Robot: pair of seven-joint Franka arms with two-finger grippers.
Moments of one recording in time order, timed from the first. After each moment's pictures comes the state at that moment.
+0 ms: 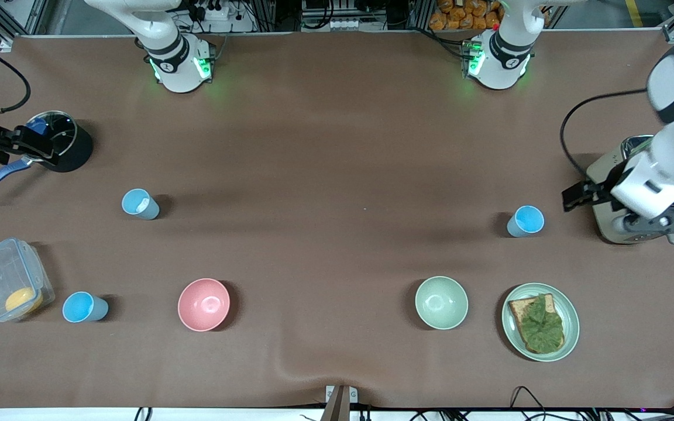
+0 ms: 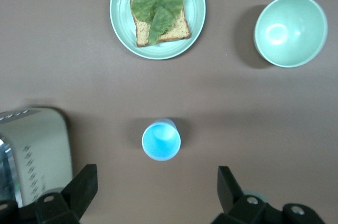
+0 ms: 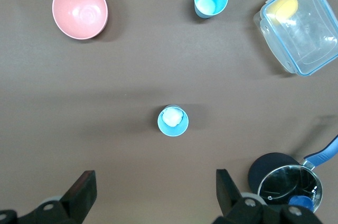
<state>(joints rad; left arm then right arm) -0.02 0.16 -0.06 -1.73 0.03 1.92 -0.08 -0.03 -0.01 -0.03 -1.62 0.01 1.57 -0.02</state>
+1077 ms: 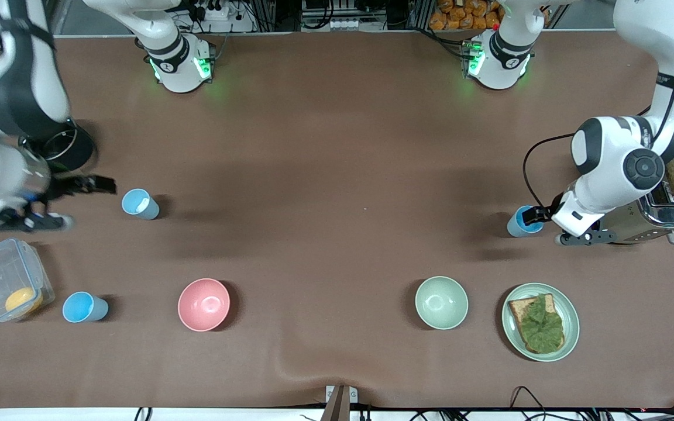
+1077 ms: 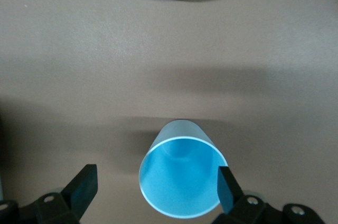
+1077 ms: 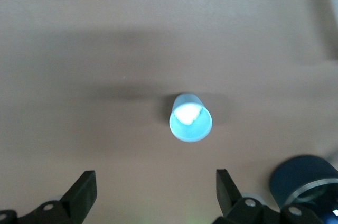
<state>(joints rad) 0.05 0.30 -0.06 -2.13 0.03 2.39 -0.08 0.03 0.24 -0.02 -1.69 0.01 1.68 -0.01</state>
